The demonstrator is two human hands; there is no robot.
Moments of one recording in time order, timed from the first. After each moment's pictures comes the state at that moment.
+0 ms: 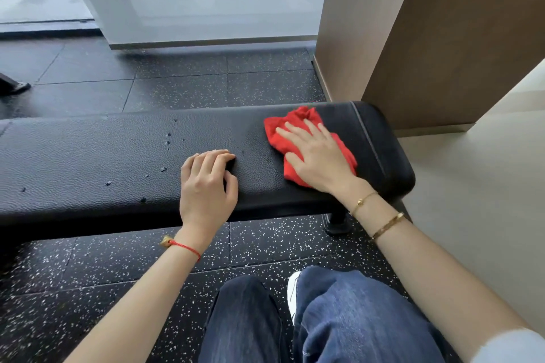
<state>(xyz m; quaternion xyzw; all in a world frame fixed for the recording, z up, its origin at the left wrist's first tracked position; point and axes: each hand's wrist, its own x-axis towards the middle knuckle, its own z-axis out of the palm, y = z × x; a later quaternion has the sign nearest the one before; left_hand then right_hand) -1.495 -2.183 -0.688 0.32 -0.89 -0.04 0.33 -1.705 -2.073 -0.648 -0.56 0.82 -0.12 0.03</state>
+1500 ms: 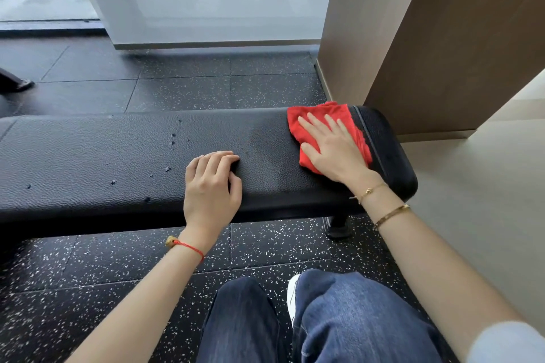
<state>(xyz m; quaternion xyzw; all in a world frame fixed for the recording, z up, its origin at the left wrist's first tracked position) -1.495 -2.182 -0.689 0.33 -0.89 -0.03 0.33 -1.734 -2.077 -0.647 -0.52 0.85 -0.09 0.03</state>
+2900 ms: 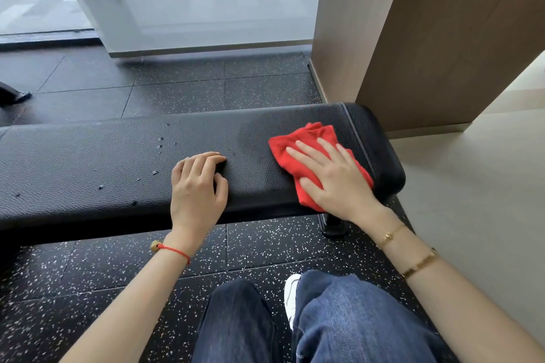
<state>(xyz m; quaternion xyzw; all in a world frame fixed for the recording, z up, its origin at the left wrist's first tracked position) -1.492 -2.182 -0.688 0.34 -0.89 -0.04 0.30 -1.705 -2.010 -0.652 -0.57 0.81 -0.09 0.02</state>
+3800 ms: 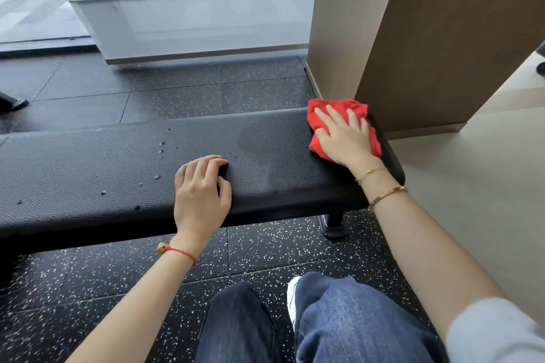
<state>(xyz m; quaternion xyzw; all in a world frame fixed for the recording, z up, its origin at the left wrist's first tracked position) -1.496 -2.182 -0.690 0.33 -0.89 -0.04 0.31 -1.773 -2.064 -0.641 -0.38 0.92 -0.08 0.06</state>
